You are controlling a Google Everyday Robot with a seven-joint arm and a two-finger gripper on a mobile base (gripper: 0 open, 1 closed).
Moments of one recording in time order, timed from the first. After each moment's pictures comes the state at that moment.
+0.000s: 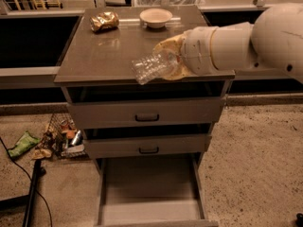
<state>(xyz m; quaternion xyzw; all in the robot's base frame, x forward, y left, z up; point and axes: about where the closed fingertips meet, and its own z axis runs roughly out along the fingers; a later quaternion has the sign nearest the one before) 0.568 -0.027 0.951 -0.79 0.30 -0.14 0.52</state>
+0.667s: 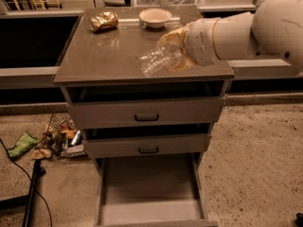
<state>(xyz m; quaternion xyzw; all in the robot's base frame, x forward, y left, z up) 0.592 -0.038 0.958 -0.79 0.29 -0.16 0.51</state>
